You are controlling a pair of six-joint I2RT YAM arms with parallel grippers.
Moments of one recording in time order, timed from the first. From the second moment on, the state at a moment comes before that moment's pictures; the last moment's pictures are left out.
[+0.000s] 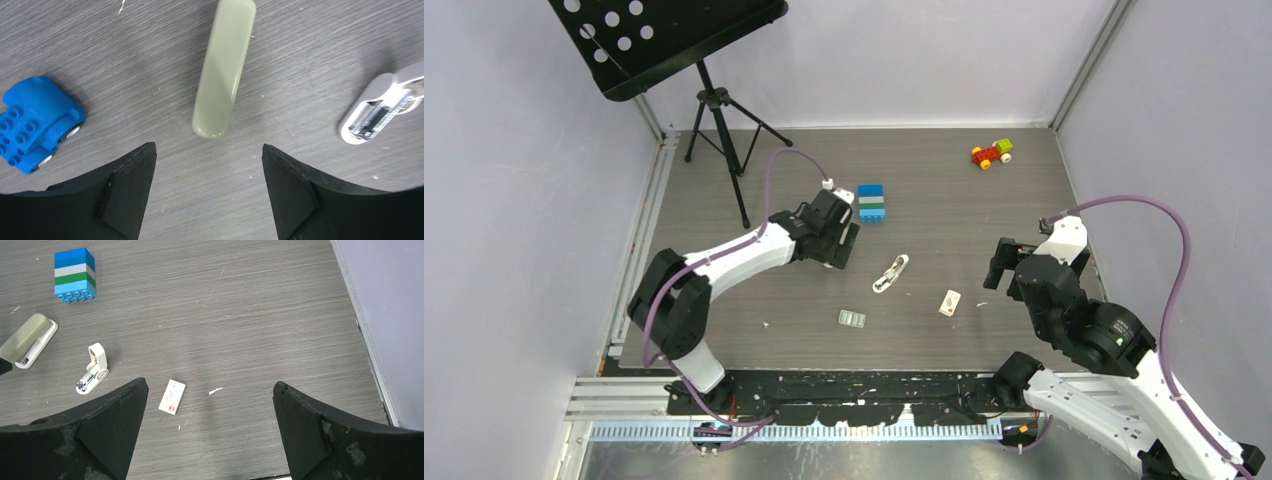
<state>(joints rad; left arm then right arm) -0.71 1.67 1.16 -0.49 -0.21 -0.22 0.74 0.57 0.98 -1.06 0.77 0.54</state>
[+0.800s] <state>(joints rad) -1.06 1.43 0.95 -0.55 -0.28 -0.60 0.74 0.57 0.98 -1.05 0.76 0.53</state>
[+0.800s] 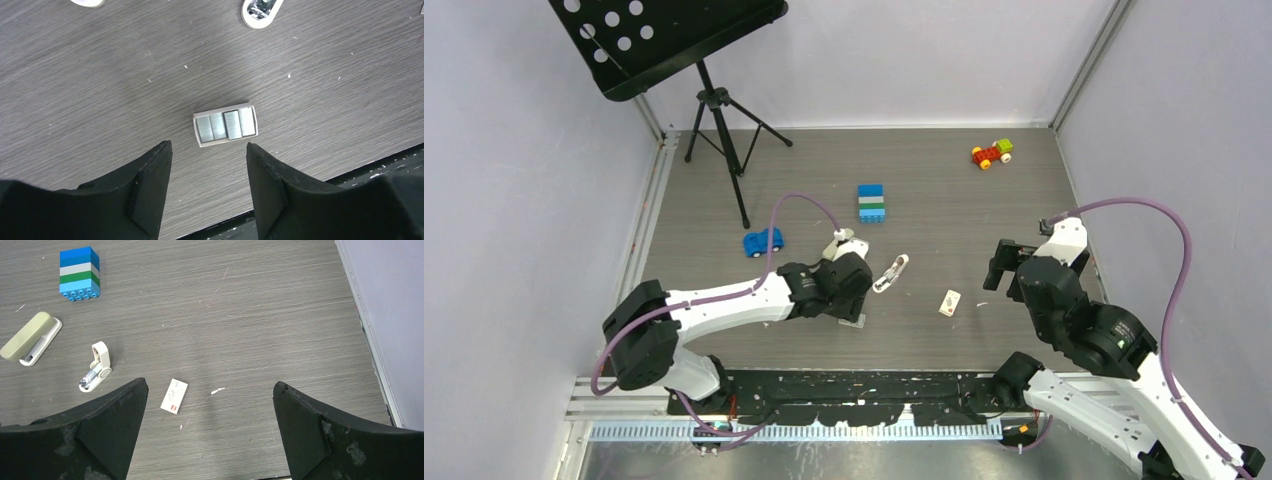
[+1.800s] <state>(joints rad) -1.09 1.60 0.93 -0.45 -0.30 -0.65 0.74 0.56 0.97 -1.05 0.75 0.53</state>
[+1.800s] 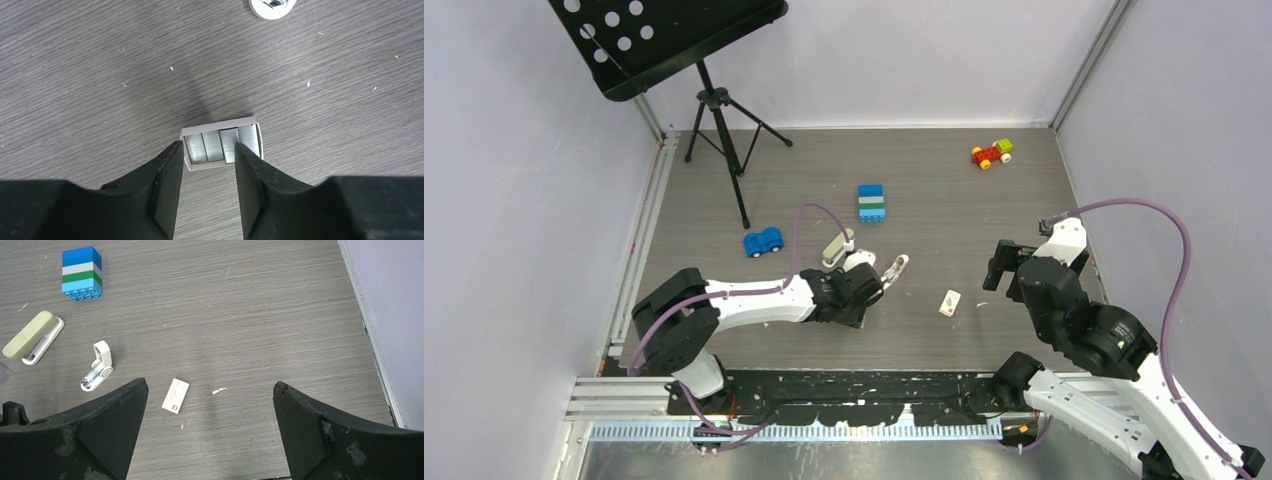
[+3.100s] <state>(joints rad) -1.15 1.66 0.98 -0.46 -0.39 -0.66 0.74 0.56 0.97 -1.04 0.75 0.53</state>
